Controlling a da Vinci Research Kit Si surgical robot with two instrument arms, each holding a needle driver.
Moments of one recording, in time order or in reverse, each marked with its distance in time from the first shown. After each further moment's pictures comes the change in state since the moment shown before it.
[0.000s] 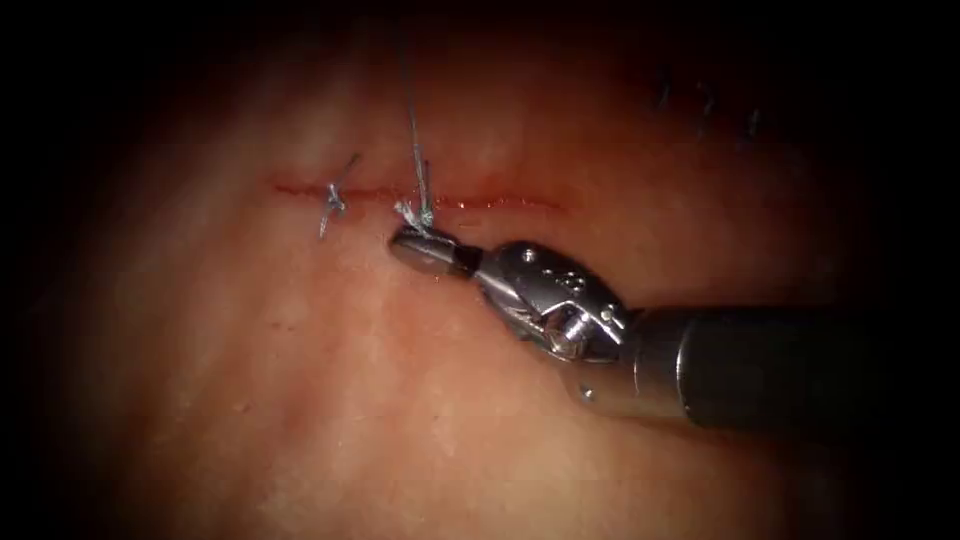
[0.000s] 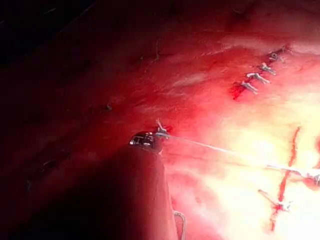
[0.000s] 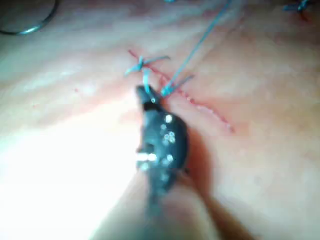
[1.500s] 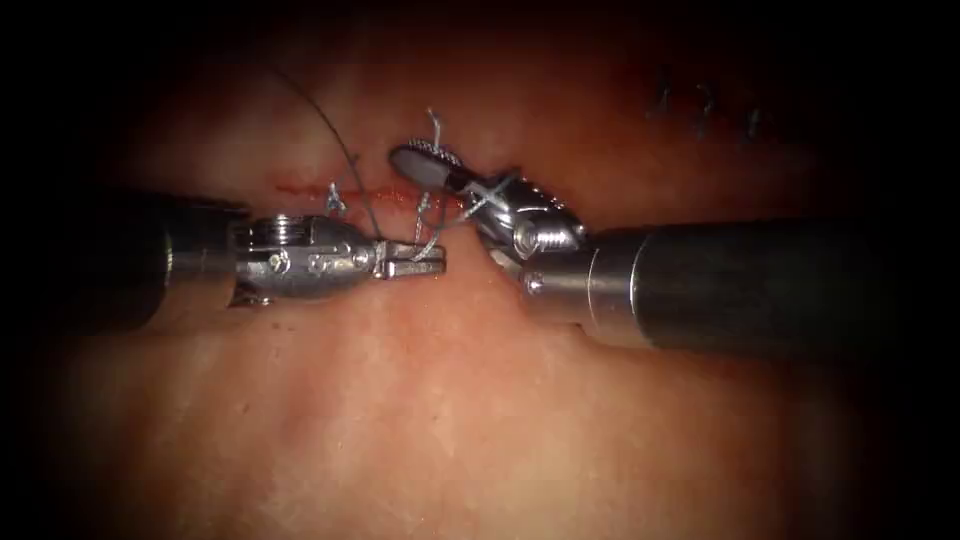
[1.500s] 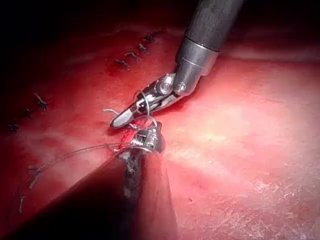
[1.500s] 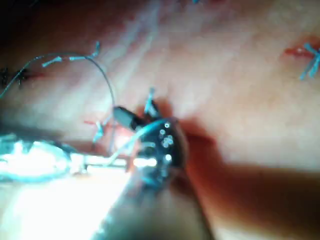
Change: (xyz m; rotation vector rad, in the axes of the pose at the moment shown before) right arm 0.001 0.006 0.003 -0.232 0.133 0.679; left arm 0.006 0.033 -0.004 -0.050 0.111 0.149
